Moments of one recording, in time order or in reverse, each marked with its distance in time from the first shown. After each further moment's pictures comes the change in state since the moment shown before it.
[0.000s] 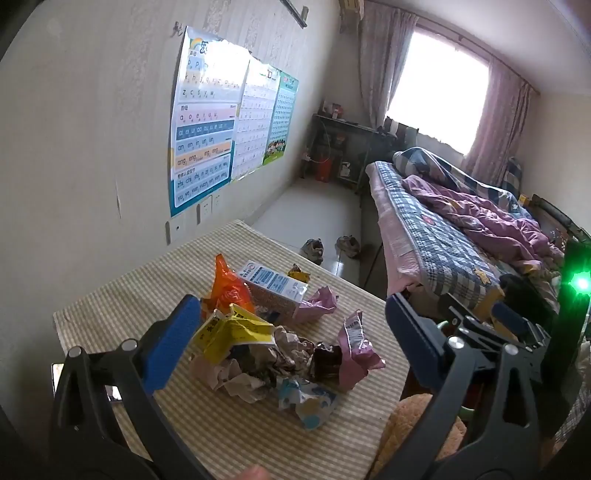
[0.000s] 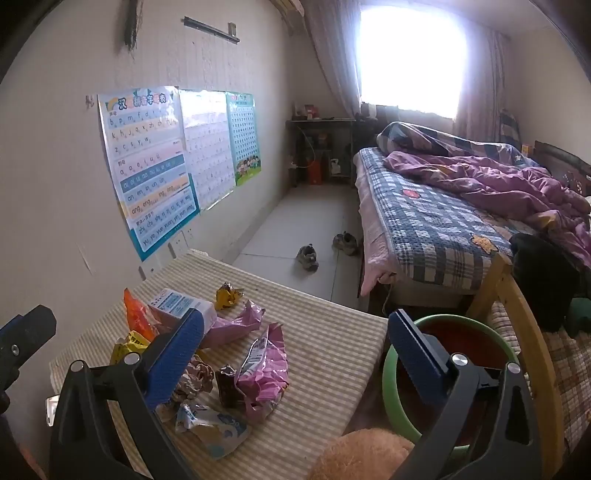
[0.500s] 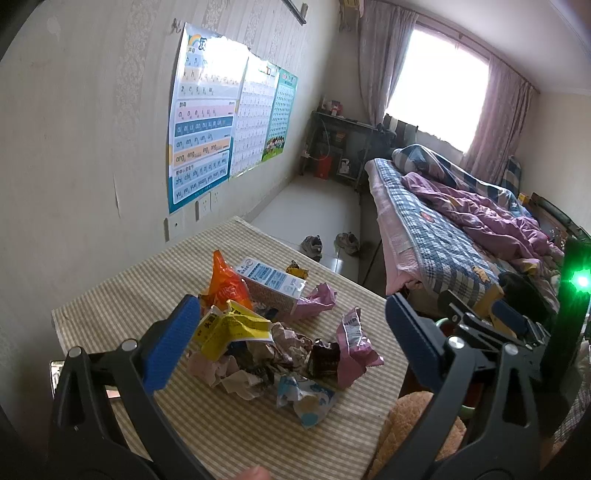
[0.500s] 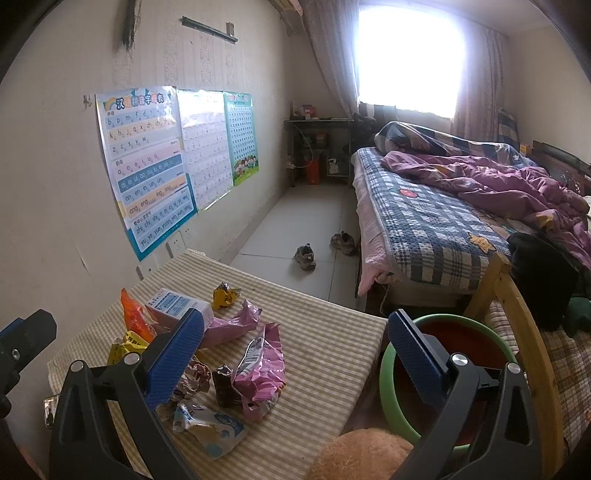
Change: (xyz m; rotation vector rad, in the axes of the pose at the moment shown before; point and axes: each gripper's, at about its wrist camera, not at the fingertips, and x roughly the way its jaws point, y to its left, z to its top) left arm -0.002 0.006 -0.002 -0.001 0.013 -0.012; right arm 0.000 -0.002 0.002 0.003 0.005 -0.006
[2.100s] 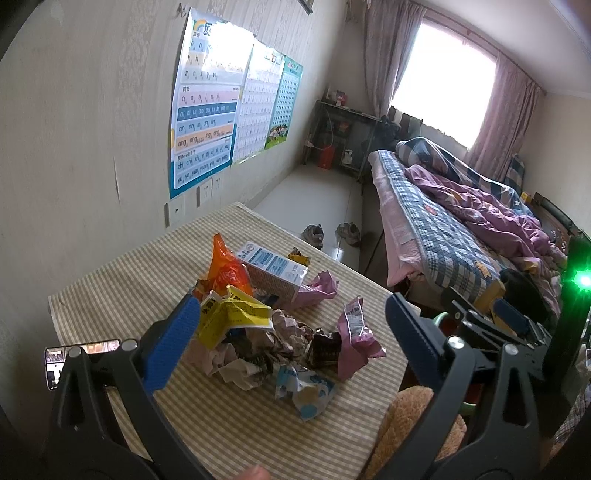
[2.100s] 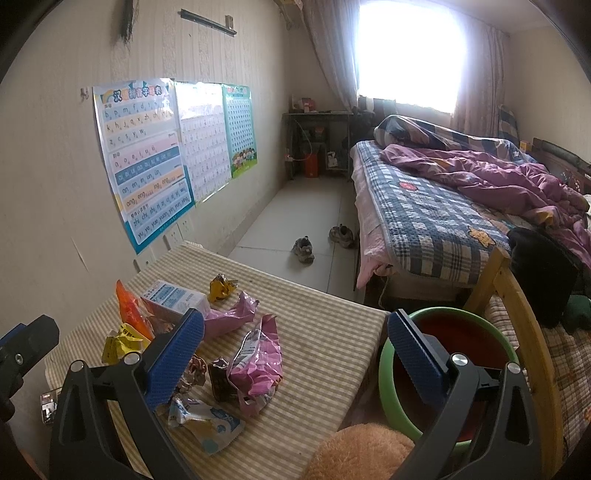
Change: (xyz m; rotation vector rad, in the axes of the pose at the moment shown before) left arm 0.006 0.000 -0.019 -0.014 0.036 0.003; right arm 0.002 -0.007 -0.011 0.004 0.020 -0.002
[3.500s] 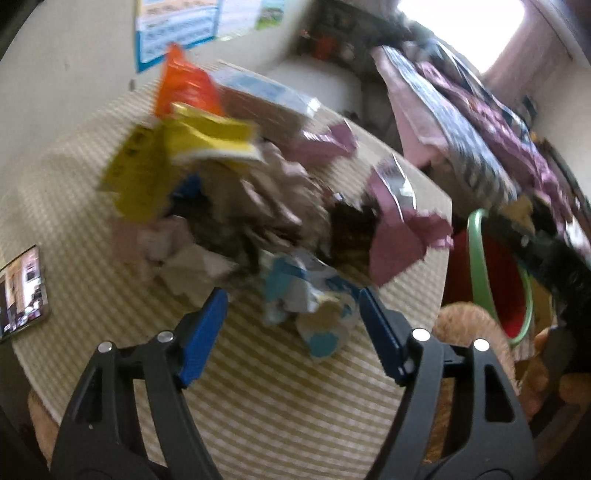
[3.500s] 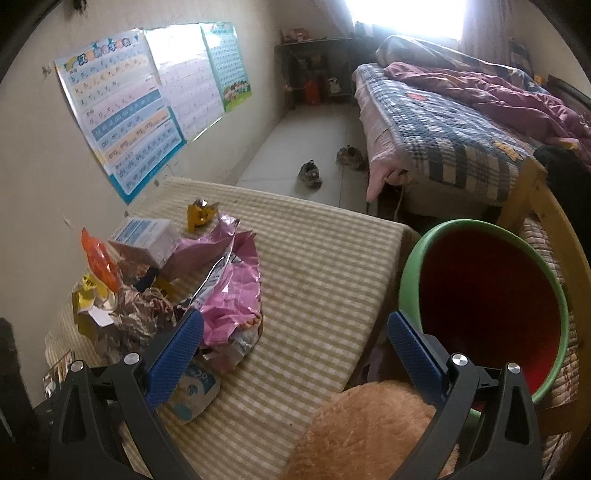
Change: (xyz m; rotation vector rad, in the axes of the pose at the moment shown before) left arm 0.118 0.010 -0.081 0.001 0.478 -0.060; right arm 0.076 -0.029 -0.040 0.086 0.300 0.072
